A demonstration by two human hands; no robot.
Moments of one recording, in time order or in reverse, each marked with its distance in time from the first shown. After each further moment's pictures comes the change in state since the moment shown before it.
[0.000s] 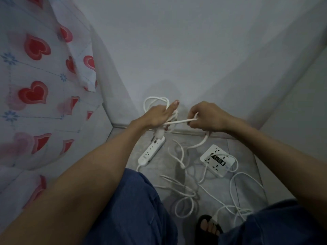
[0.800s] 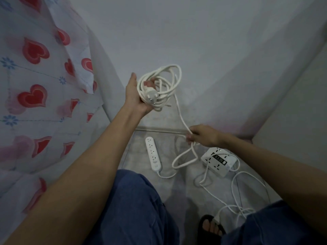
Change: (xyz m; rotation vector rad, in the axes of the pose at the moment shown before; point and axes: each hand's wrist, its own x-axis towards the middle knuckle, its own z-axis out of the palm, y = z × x) left_hand 0.018 0.002 -0.053 -1.951 0.026 -0.148; right_hand 0.019 0.058 0.066 0.041 -0.206 -0.011
